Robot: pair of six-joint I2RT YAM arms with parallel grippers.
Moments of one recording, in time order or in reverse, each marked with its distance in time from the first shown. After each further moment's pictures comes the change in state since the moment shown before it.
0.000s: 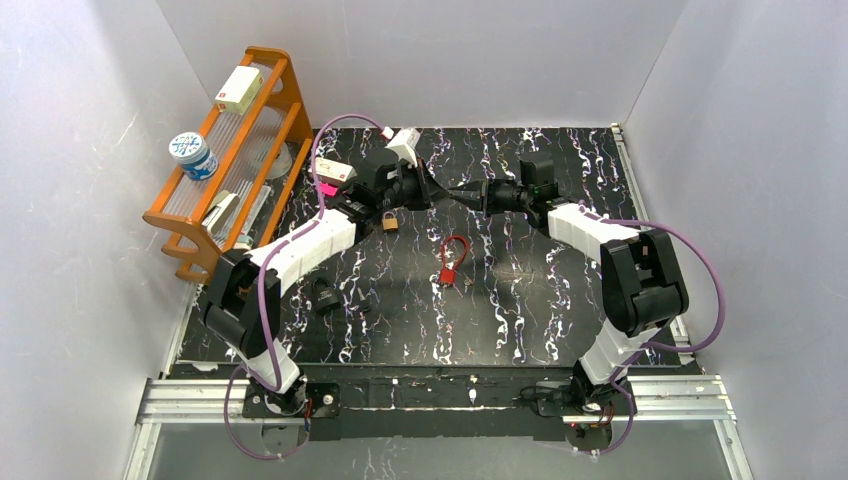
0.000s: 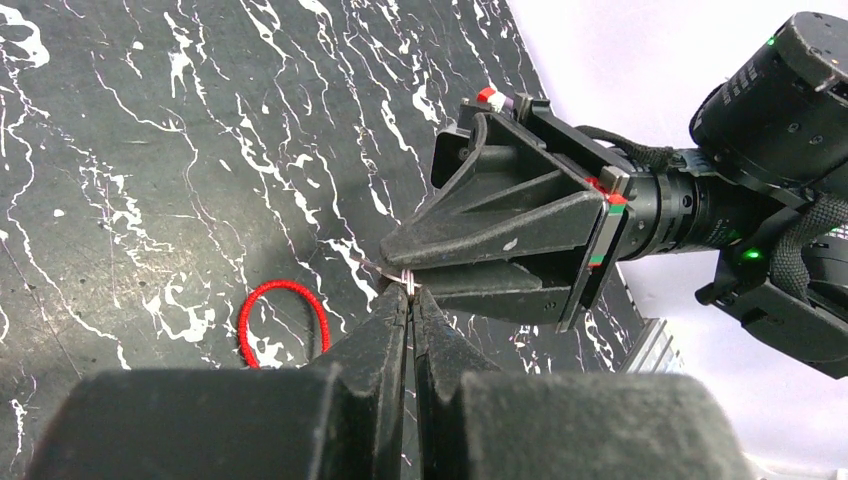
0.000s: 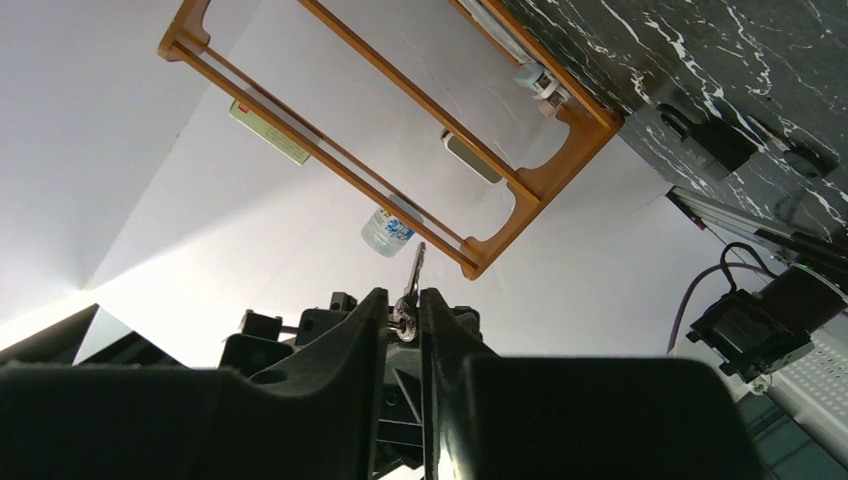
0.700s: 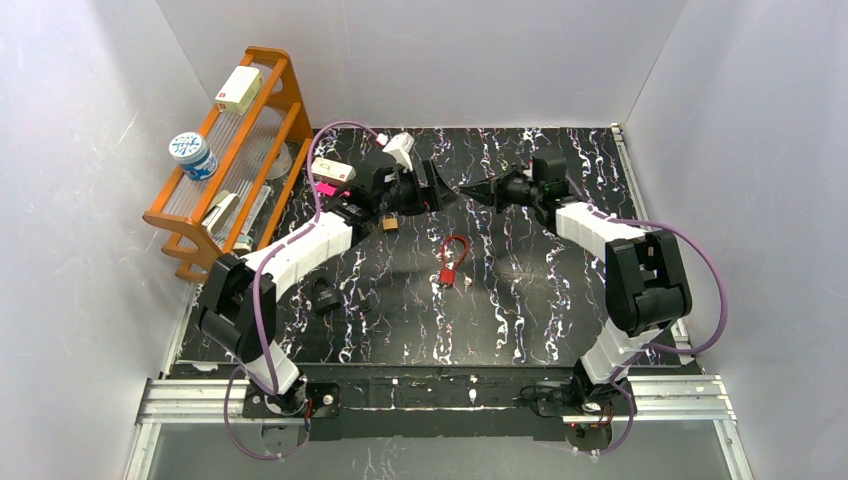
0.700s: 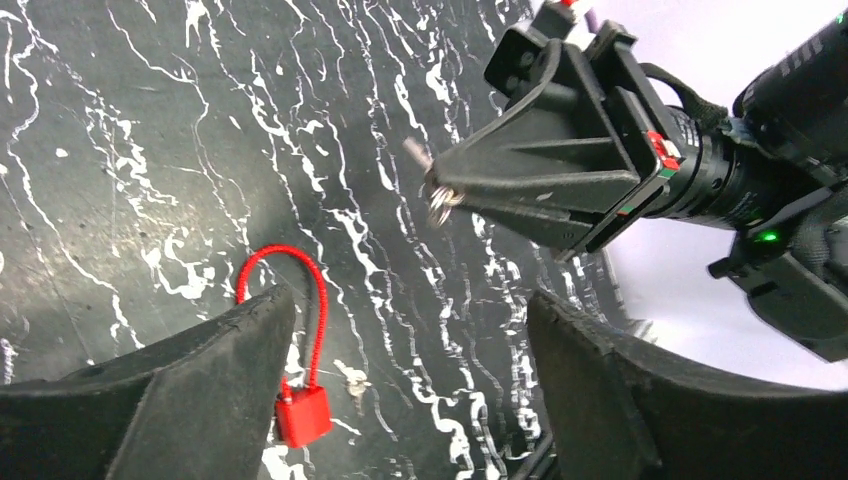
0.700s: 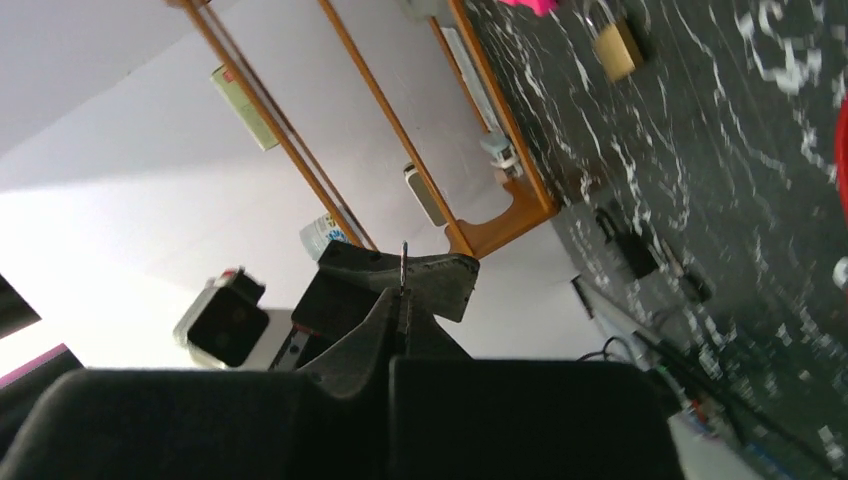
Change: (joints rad) left arm 0.006 -0.029 -0.029 -0.051 -0.029 -0.052; right arm -0.045 -0.003 -0.001 0.031 0.044 -0.291
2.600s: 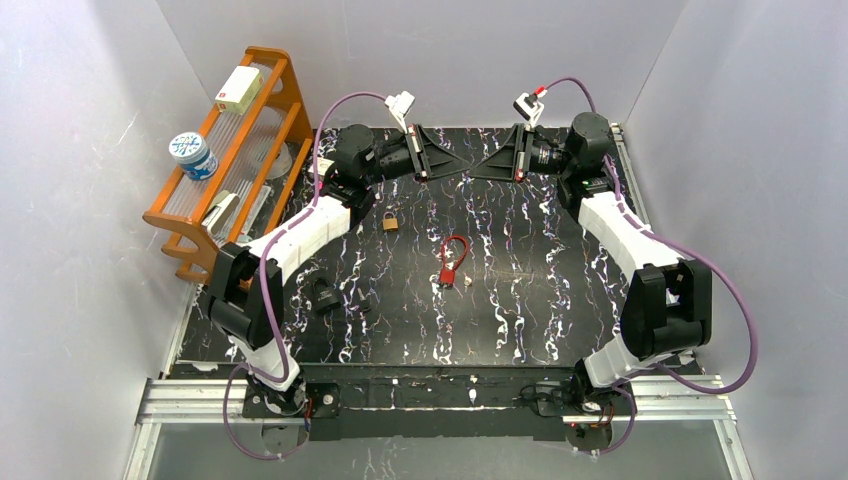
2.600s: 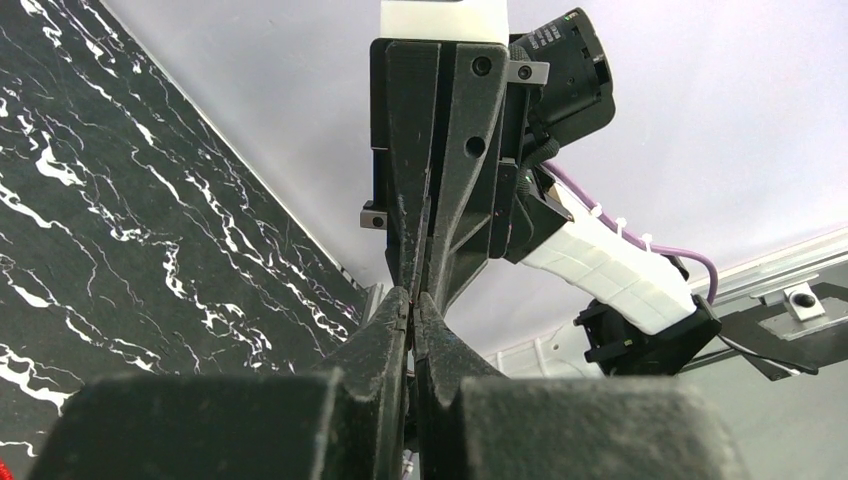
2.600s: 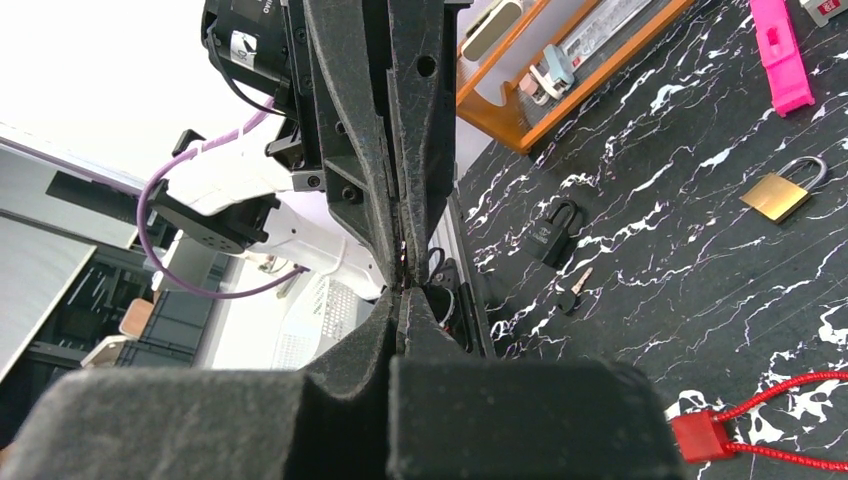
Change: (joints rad) left arm 0.072 0.076 0.121 0.508 0.544 -0.431; right arm -0.069 -0.159 0.143 0.261 -0.500 -0.678
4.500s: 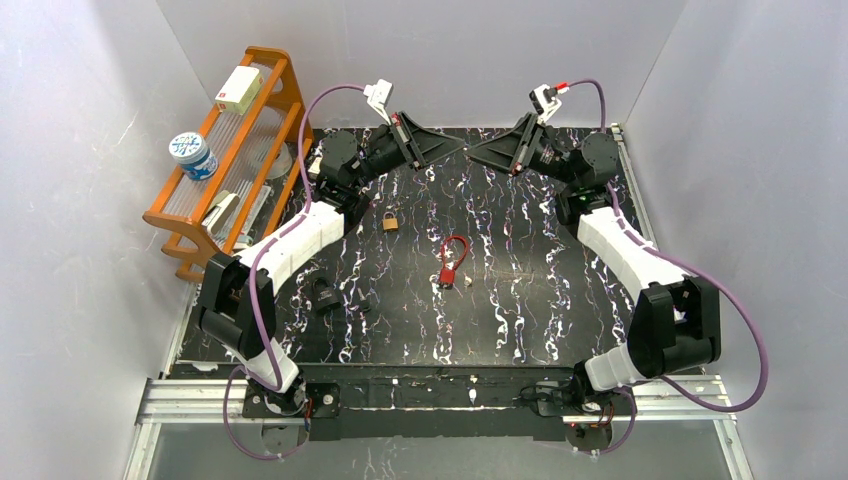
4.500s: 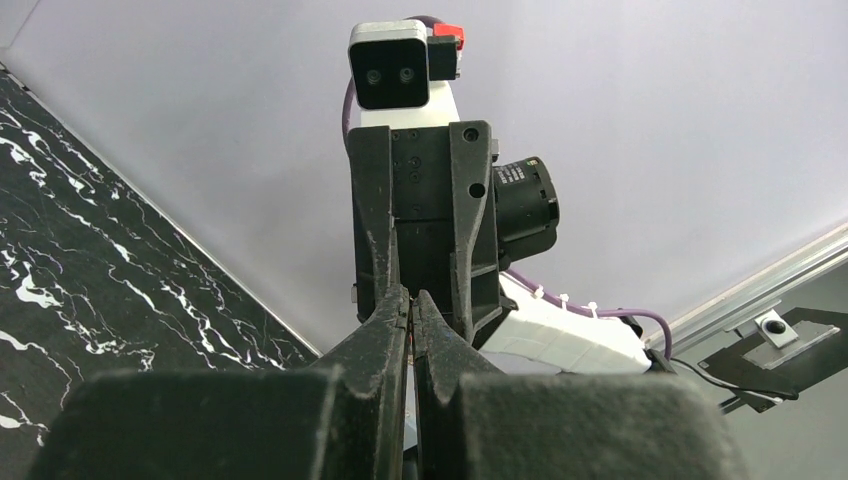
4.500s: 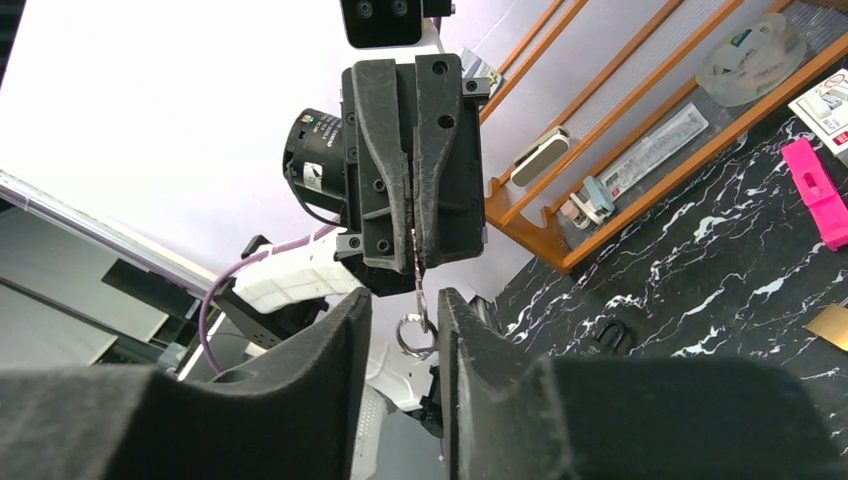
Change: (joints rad) left arm -0.003 -0.068 -0.045 0.219 -0.134 -0.076; right arm 0.048 -0.089 -0.109 0.364 0.266 0.288
